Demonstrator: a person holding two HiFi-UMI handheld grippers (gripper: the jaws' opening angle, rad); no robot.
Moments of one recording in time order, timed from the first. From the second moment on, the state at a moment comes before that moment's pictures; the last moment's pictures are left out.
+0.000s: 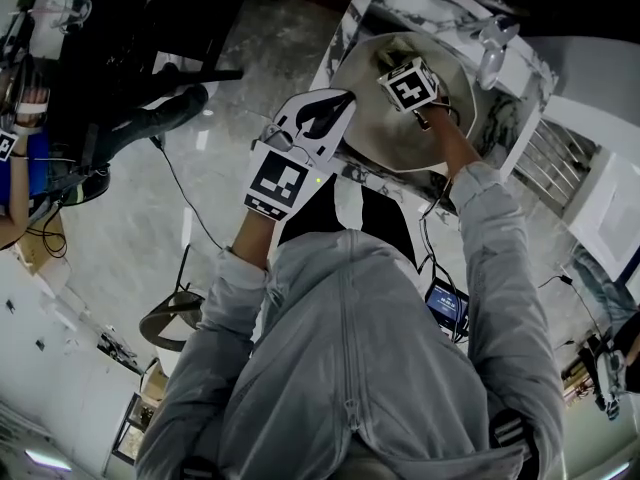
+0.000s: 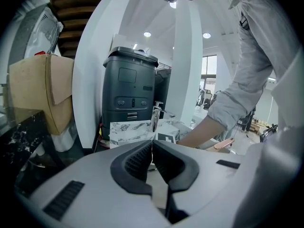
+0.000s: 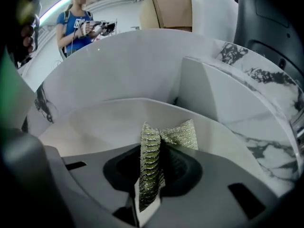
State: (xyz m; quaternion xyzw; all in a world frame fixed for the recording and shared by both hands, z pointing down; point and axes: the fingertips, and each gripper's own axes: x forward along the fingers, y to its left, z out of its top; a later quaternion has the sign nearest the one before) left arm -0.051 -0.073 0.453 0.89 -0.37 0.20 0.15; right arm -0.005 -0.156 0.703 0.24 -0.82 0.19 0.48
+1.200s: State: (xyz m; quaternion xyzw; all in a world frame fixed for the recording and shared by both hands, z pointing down) left arm -0.068 -0.075 0.452 0.88 -0.41 0.19 0.16; right arm 0.007 0.062 0.671 -0.29 -0.74 0.16 0.58
